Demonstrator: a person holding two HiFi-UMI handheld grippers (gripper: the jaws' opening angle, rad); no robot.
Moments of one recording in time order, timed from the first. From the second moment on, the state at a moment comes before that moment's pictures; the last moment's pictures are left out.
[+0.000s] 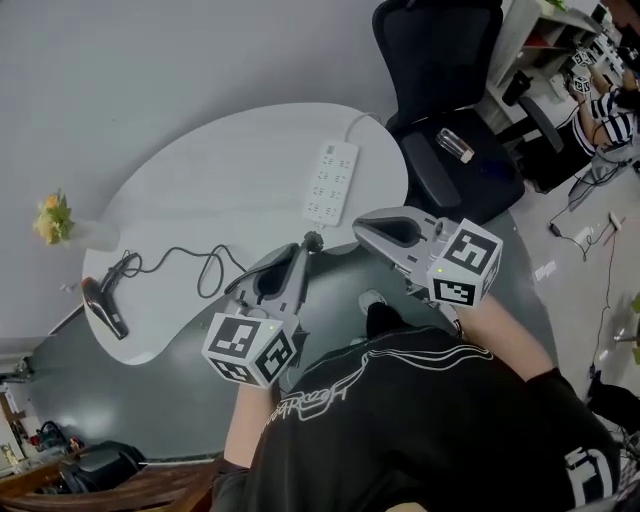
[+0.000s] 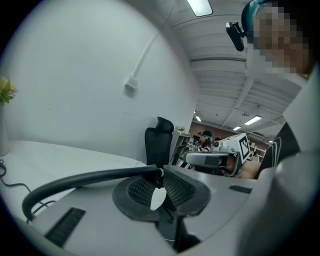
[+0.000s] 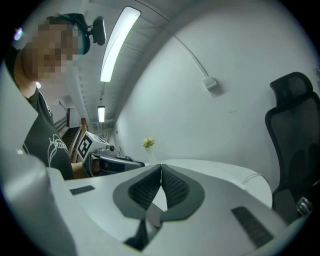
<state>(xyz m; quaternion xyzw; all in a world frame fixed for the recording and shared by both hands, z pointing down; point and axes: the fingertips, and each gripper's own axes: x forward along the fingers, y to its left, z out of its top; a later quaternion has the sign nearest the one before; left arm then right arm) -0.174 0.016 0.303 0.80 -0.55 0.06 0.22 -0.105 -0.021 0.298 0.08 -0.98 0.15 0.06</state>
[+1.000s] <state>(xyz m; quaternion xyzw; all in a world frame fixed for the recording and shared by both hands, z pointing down) -0.164 0.081 0.253 0.84 -0.52 0.04 0.17 -0.095 0.055 0.262 0.11 -0.98 0.13 0.04</state>
